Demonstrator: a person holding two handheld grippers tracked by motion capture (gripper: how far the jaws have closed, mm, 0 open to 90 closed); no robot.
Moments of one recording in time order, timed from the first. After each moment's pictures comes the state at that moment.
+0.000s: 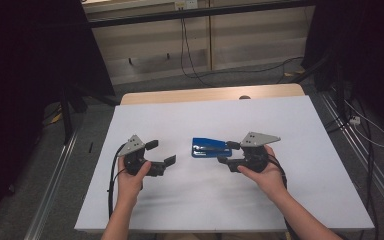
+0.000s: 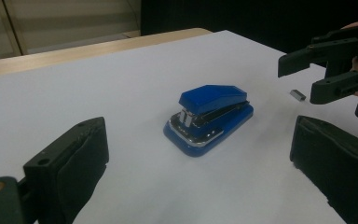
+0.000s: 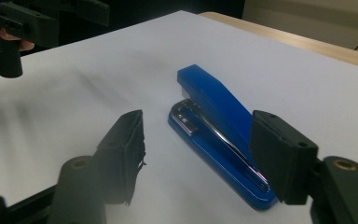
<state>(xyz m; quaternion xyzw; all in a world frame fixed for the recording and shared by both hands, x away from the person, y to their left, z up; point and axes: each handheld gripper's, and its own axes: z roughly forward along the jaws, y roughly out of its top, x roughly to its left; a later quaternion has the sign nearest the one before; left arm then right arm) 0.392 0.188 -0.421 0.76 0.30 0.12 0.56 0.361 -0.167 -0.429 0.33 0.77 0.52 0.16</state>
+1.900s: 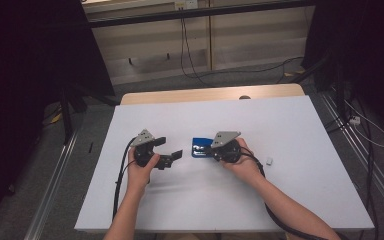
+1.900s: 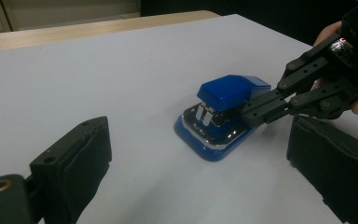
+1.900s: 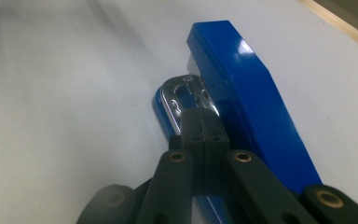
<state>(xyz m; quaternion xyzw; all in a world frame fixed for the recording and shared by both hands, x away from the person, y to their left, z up) 0.423 0.170 -0.439 0.77 0.32 0.10 0.54 0.415 -0.117 -0.462 0.21 0.86 0.42 0.19</state>
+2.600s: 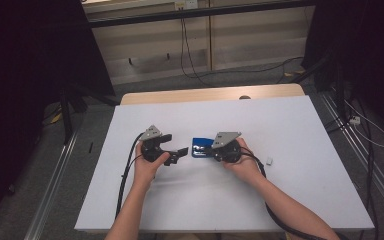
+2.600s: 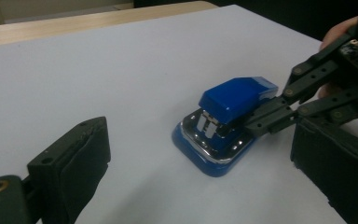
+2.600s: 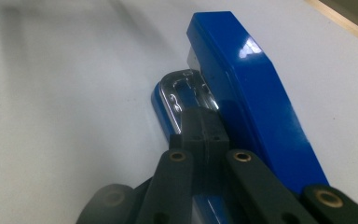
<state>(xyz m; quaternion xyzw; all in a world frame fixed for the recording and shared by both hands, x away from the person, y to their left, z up) 0.442 0.149 -0.441 0.79 0.31 0.09 0.52 0.418 -0.119 -0.468 0.21 0.86 0.43 0.19</state>
